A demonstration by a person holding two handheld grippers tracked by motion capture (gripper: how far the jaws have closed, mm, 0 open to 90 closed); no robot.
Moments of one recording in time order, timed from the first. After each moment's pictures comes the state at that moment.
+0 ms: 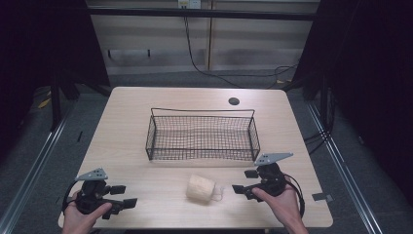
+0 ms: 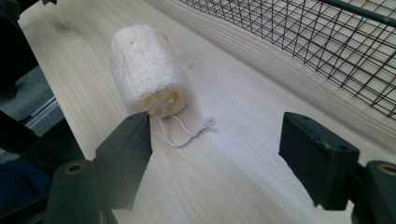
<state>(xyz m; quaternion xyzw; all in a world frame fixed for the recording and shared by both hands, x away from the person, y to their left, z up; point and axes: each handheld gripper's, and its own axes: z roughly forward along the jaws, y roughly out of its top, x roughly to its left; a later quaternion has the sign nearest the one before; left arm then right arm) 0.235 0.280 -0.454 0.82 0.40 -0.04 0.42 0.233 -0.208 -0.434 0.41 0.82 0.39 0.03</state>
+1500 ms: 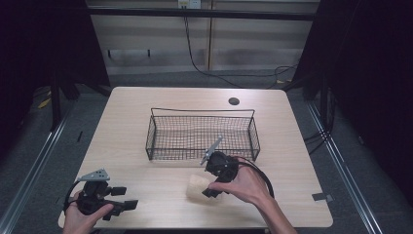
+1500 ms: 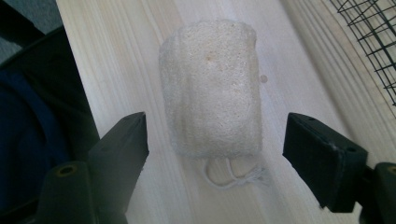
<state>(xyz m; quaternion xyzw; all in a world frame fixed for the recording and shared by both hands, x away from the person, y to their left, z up) 0.235 0.277 -0.456 0.83 0.39 -0.05 0.40 0.281 -0.092 -0.418 0.26 0.94 0.20 -0.03</state>
